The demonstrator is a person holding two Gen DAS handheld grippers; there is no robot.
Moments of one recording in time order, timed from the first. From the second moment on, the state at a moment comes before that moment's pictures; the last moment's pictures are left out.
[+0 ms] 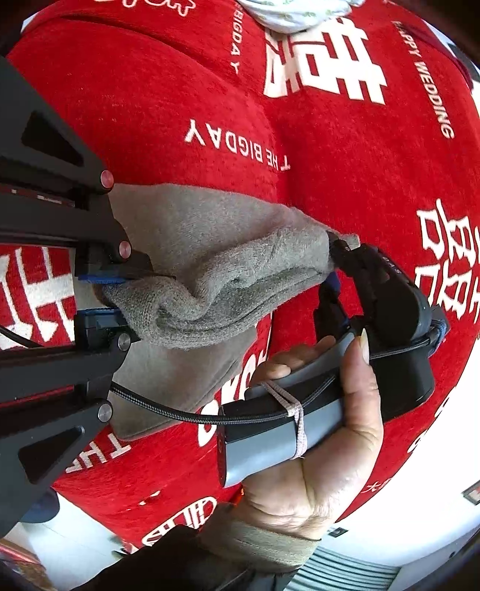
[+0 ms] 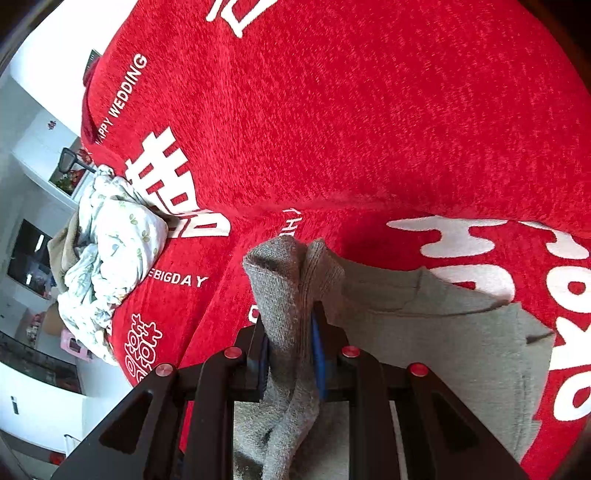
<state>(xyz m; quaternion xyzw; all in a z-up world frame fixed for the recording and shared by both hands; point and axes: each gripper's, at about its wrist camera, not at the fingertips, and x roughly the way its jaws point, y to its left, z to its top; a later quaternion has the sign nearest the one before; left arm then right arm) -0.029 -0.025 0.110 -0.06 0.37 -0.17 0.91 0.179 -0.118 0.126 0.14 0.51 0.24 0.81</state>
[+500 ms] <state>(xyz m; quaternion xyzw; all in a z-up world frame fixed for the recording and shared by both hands) -0.023 -0.103 0.106 0.01 0.39 -0.21 0.90 0.166 -0.216 0.110 0.19 0.49 0.25 0.82</state>
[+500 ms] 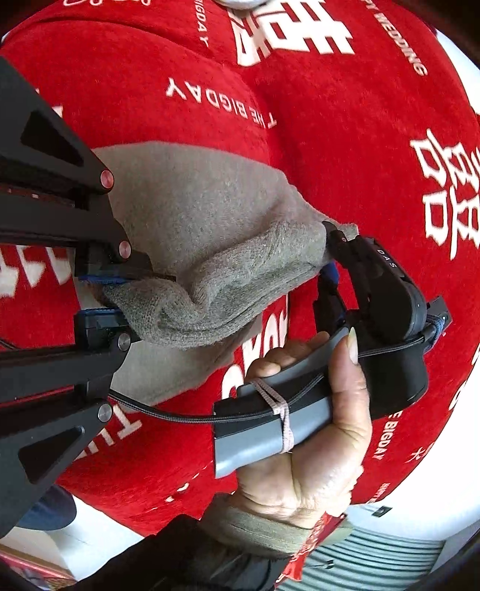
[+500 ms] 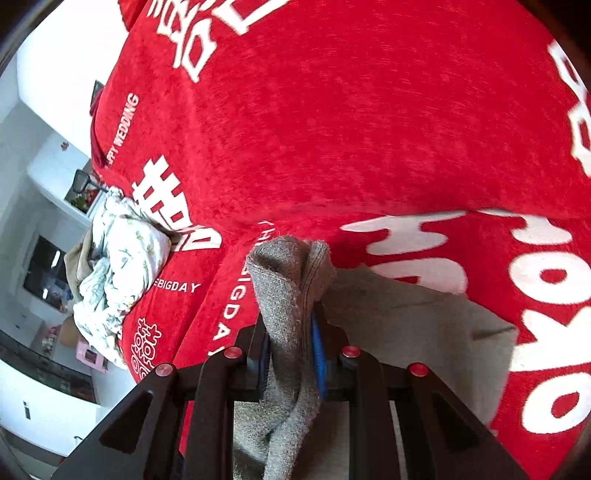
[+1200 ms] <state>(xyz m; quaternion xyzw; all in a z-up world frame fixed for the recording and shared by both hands) -0.016 -0.201 0.073 0.09 0.43 -0.24 0.86 0.161 -0.323 0.050 0.28 0.46 0.24 0.81</state>
